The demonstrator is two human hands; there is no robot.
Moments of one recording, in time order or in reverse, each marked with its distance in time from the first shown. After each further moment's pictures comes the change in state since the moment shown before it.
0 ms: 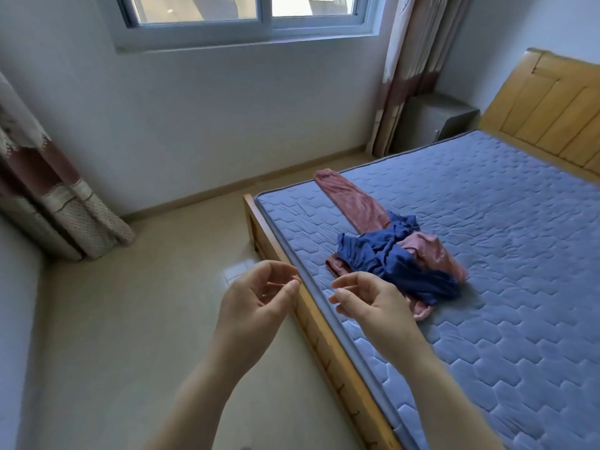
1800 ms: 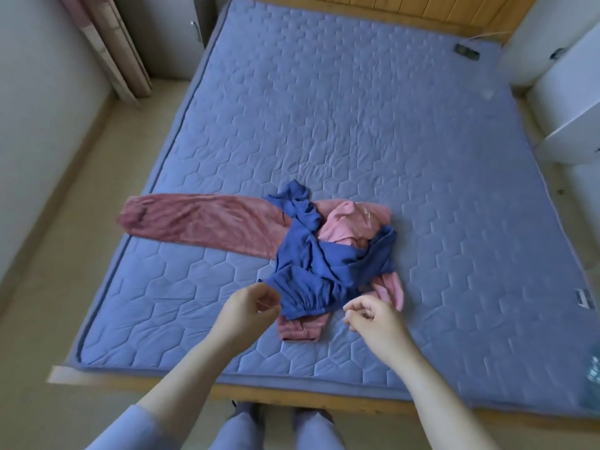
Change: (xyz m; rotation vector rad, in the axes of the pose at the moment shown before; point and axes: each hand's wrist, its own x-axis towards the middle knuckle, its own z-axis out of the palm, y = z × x) left_hand 0.612 -0.203 0.220 0.572 -1.231 -0.014; right_hand 0.425 0.153 -0.052 0.034 0.774 0.843
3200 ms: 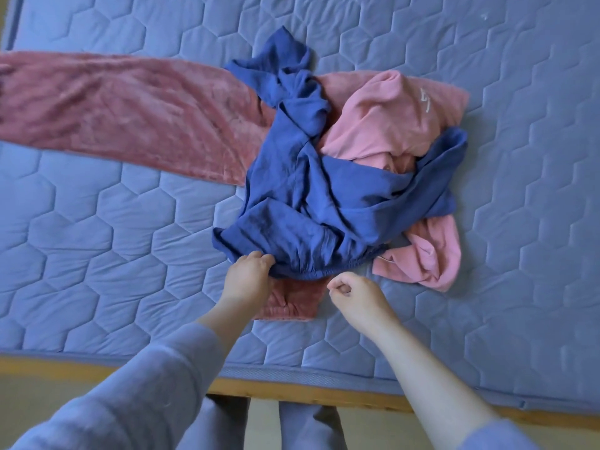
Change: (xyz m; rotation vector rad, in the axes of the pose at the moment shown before) left_hand 0.212 -0.200 0.234 0.582 -0.145 -0.093; right_hand 0.213 0.210 0.108 -0.257 -0.275 0.198
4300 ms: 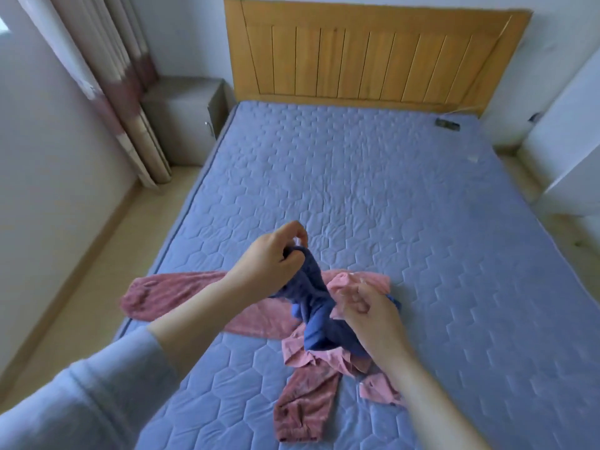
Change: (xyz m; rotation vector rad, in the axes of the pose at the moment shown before) left_hand -0.197 0.149 -0.440 -0.373 0.400 0.499; right_hand -0.232 -0.198 -0.189 0.310 0.504 -0.520
